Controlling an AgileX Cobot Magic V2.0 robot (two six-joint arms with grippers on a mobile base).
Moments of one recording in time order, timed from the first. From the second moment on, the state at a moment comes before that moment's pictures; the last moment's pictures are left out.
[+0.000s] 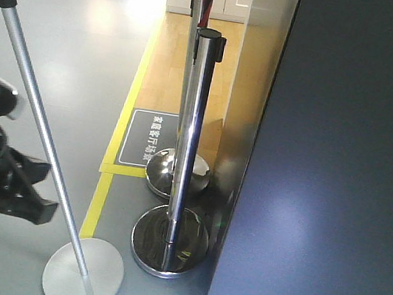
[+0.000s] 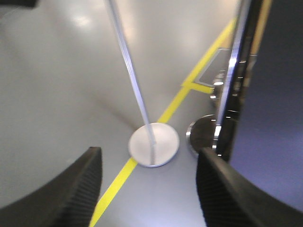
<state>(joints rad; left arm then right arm) -0.46 1.06 -0.75 0.07 0.51 -0.14 0.06 0.26 -0.44 0.65 0.90 -0.52</state>
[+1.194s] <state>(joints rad) -0.45 1.05 -0.74 0.09 0.56 -0.14 -0.25 1.20 -0.86 0.37 0.26 -0.45</state>
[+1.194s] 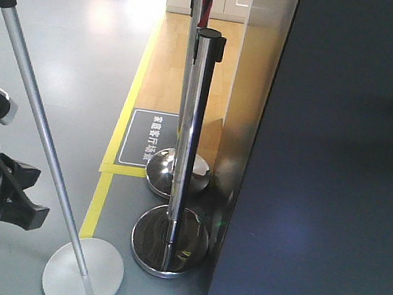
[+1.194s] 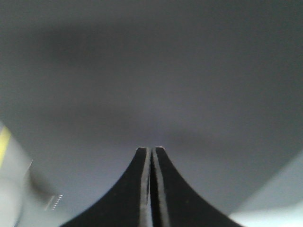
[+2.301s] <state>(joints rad) -0.45 1.05 -0.74 0.09 0.57 -0.14 -0.28 1.83 -1.60 0.35 0.35 -0.46</state>
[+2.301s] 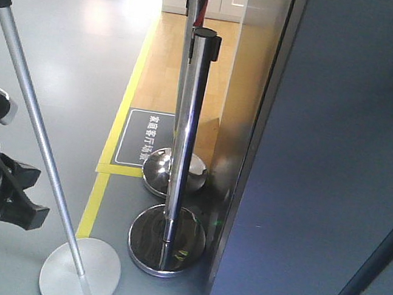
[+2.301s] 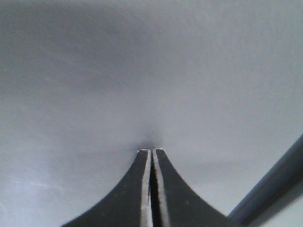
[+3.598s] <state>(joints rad) -0.45 1.05 -0.74 0.09 0.57 -0.14 0.06 0.98 -0.72 -0.10 0.57 0.00</state>
